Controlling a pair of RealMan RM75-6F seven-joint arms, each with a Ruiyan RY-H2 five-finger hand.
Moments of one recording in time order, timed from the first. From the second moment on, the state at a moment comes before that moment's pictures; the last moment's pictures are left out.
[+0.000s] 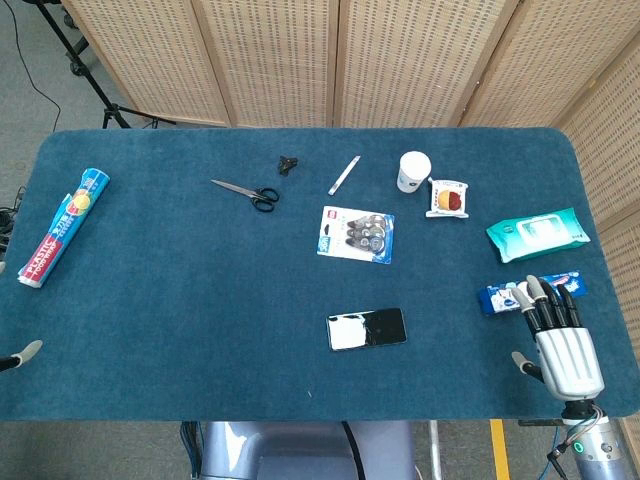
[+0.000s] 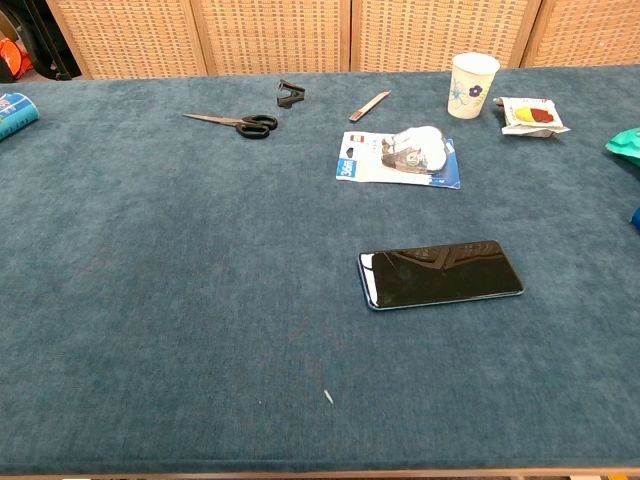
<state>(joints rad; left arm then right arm) -0.04 -0.92 -0.07 -1.87 1.41 1.54 -0.02 0.18 -1.27 -0.06 -1.49 -1.54 1.63 -0.18</state>
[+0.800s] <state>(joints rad) -0.04 -0.88 -0.09 -1.88 1.41 1.53 -0.07 0.27 -1.35 -0.06 -1.61 -1.63 1.39 -0.35</state>
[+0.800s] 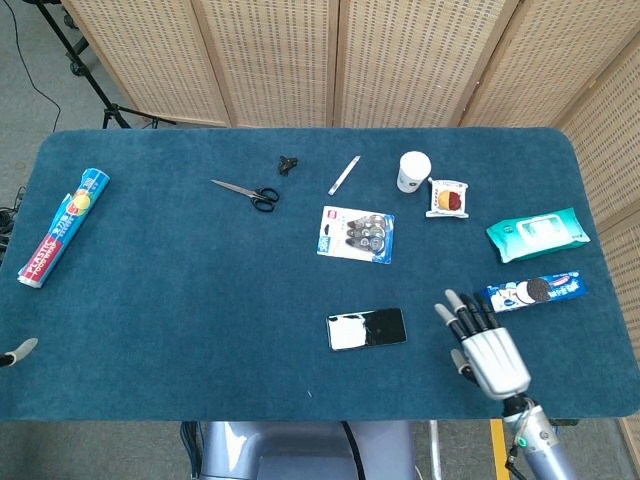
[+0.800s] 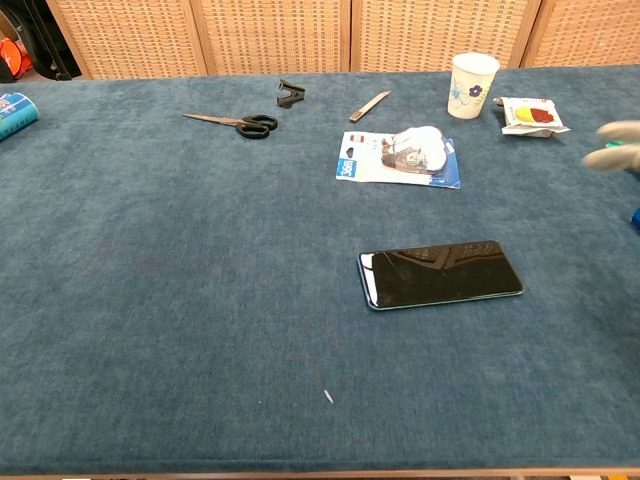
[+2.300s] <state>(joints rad) -0.05 -0.86 -0.09 -1.87 1.39 1.50 -0.12 0.47 -1.75 0.07 -1.39 -1.45 1.10 -0.60</state>
